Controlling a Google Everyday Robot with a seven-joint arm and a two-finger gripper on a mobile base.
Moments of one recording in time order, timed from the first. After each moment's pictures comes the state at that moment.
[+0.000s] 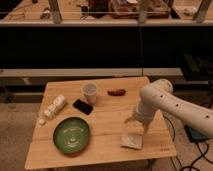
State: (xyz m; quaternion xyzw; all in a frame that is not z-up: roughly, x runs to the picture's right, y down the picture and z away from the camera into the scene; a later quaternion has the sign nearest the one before) arm 0.156 0.184 0.725 -0.28 -0.25 -0.44 0.82
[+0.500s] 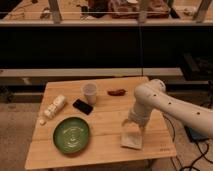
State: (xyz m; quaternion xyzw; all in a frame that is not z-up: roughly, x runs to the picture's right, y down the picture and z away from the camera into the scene) arm 0.140 0.200 0.725 -0.31 -0.26 -0.44 0.80
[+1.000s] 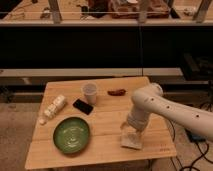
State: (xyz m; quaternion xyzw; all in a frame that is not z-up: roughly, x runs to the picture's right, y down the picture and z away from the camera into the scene) arm 0.134 0.215 0.713 -0.34 -0.22 -0.33 0.85
